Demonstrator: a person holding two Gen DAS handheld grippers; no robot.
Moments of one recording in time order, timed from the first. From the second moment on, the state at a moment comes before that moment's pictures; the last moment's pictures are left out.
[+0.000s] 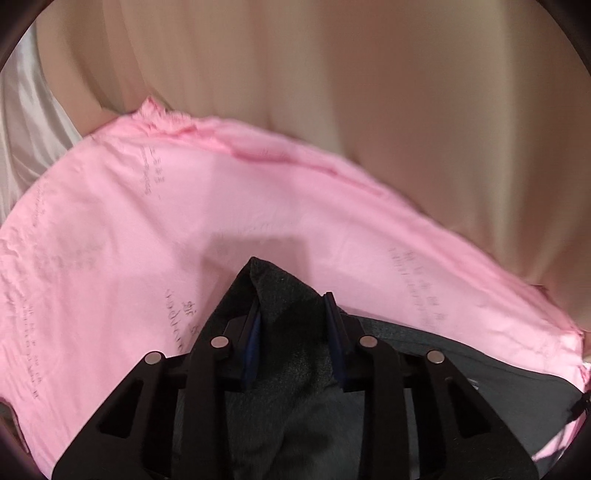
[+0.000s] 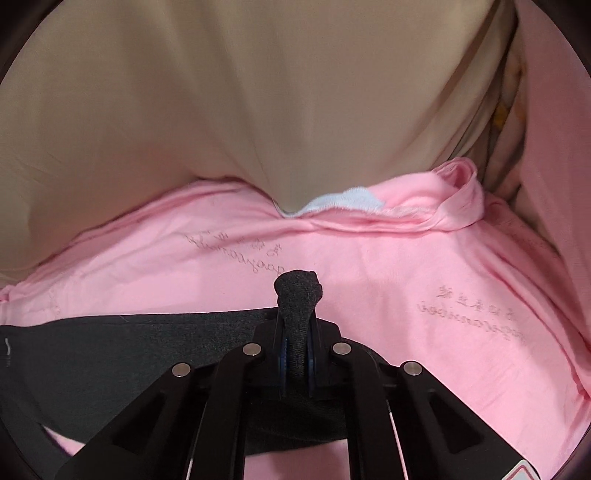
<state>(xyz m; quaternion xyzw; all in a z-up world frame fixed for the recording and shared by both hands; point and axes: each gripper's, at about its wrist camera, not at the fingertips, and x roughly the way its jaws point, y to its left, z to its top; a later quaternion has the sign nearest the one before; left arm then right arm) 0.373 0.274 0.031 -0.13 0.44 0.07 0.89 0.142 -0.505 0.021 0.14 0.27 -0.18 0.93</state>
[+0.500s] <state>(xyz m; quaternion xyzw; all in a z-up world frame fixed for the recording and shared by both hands) 0.163 0.292 0.090 -0.11 0.39 0.00 0.91 -0.031 -0.466 0.027 0.13 0.23 -0.17 0.95</state>
